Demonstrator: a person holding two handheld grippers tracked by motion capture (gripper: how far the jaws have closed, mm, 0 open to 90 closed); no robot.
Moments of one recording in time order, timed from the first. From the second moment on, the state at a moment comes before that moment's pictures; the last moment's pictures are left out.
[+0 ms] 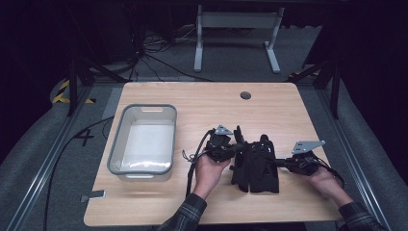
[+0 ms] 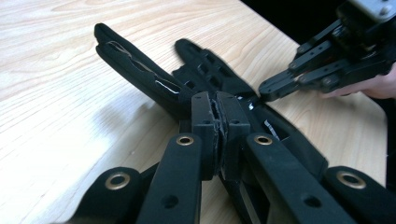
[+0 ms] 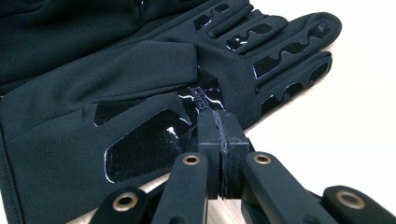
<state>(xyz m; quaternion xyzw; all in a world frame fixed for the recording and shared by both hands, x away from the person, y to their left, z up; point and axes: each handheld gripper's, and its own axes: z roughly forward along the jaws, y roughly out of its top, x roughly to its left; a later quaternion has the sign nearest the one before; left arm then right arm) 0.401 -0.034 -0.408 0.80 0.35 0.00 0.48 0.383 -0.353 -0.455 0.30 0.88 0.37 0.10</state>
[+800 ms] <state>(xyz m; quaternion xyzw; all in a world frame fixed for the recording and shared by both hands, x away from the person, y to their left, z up) 0.409 -0.071 -0.414 0.82 0.32 -0.02 0.48 0.394 -0.318 -0.455 0.26 0.89 0.37 0.09</state>
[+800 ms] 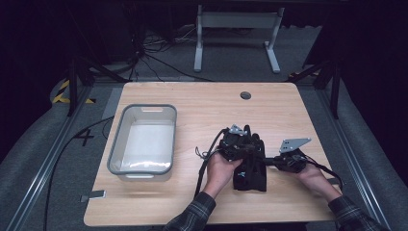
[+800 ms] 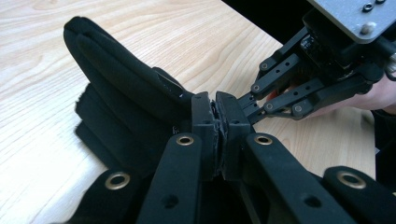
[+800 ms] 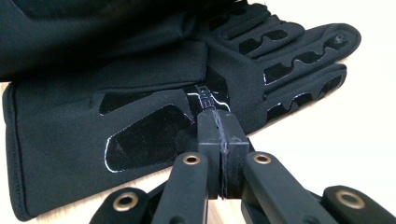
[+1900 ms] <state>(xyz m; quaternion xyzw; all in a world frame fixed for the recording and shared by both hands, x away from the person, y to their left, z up) 0.379 -0.078 -0.416 0.84 0.28 -0.03 0.46 0.382 -0.364 -0.451 0.32 0.86 0.37 0.13</state>
